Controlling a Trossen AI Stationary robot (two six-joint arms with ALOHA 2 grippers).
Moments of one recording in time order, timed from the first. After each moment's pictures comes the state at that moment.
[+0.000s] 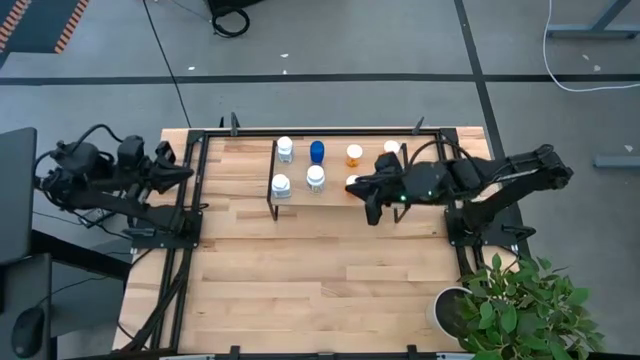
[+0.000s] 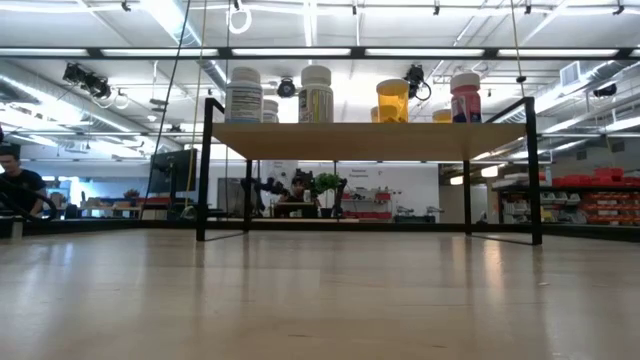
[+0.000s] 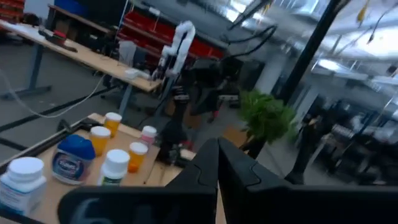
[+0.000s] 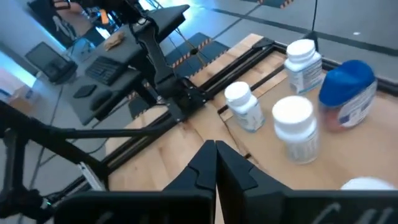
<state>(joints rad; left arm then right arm) -0.21 0.36 1.01 -0.52 -0.26 -0.40 0.25 1.28 1.37 -0.50 0.45 0.72</state>
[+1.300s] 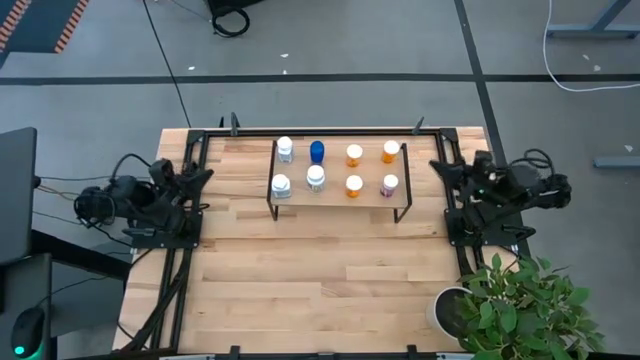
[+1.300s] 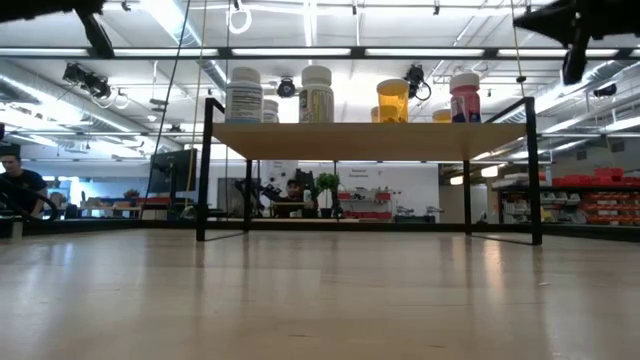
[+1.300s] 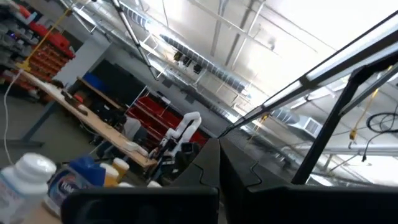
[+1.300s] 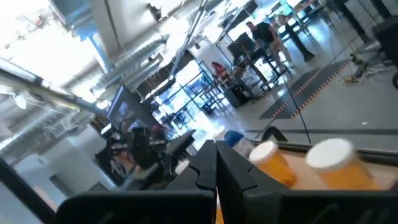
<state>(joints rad) -0.21 0.00 0.27 0.28 -0.48 -0.45 0.25 0.00 0.38 -0.12 0.69 0.53</state>
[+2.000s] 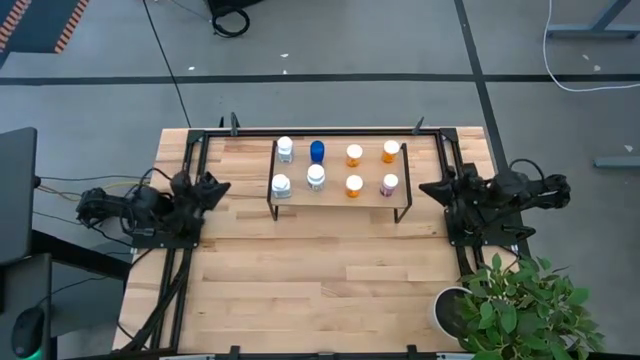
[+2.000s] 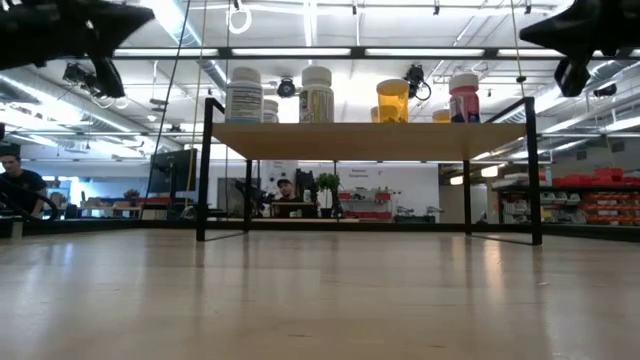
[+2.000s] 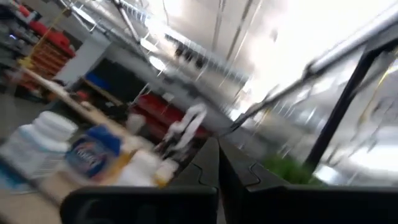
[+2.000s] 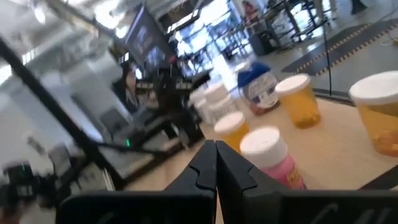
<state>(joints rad) -0.20 0.00 0.01 0.55 -0.48 -0.45 0.25 0.00 0.35 -0.30 0.46 0.53</state>
